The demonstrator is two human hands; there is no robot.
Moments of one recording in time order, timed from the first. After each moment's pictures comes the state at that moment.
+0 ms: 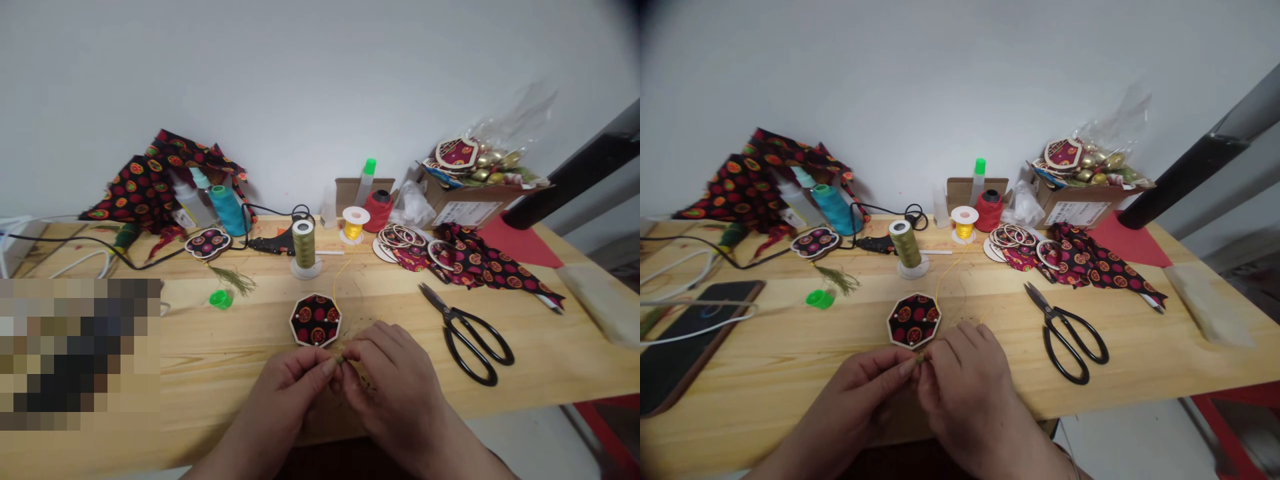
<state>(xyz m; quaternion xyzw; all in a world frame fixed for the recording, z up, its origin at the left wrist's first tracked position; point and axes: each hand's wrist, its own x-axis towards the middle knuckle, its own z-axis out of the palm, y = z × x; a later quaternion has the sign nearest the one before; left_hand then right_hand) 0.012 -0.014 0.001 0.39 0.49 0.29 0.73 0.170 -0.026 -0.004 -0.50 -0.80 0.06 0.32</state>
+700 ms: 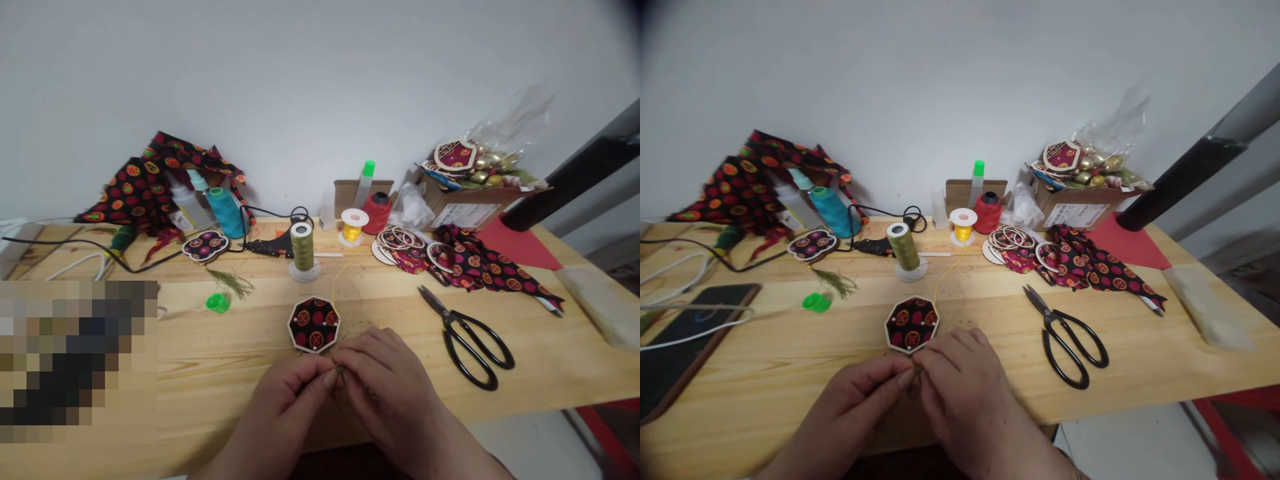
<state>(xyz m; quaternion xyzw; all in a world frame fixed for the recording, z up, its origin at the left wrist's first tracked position) 0.013 -0.011 0.013 0.55 0.51 0.27 0.60 0.177 -0.025 -0.002 -0.45 -0.82 0.15 0.33</state>
